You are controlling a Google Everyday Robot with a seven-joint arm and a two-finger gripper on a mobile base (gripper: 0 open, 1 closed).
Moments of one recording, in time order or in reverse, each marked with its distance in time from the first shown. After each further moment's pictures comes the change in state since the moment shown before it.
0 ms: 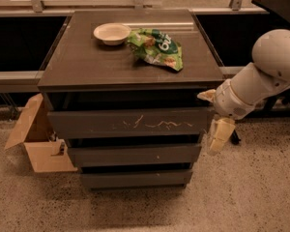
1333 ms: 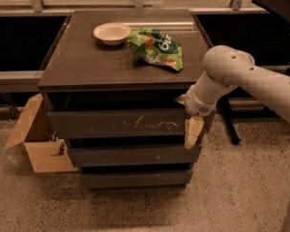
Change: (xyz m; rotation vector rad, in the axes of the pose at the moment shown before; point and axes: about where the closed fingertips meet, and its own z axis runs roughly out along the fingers) arm 0.003 -0.064 0.104 -0.066 0.083 -0.096
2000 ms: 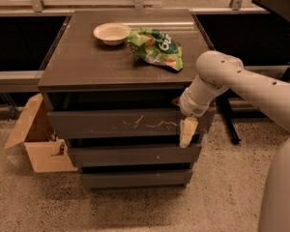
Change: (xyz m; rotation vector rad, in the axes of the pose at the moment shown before) arm 0.001 -0.020 0.034 -0.025 -0.001 0.007
